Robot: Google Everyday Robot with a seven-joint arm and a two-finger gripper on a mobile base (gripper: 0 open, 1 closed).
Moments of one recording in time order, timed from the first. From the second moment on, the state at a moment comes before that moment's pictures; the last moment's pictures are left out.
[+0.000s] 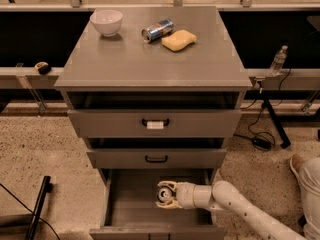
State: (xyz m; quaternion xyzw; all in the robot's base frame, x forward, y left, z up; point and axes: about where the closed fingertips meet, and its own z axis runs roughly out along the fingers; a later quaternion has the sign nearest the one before) arm 0.522 -0.021 0.368 -0.60 0.58 0.25 0.50
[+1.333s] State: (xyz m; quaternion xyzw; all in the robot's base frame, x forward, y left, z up) arm 0.478 -0.018 0.576 -0.70 0.50 0.30 0.41
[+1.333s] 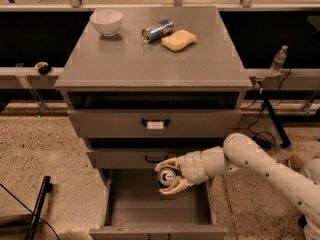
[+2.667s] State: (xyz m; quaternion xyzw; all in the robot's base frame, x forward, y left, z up) arm 0.465 -0.017 0.787 -0.70 0.50 0.25 0.45
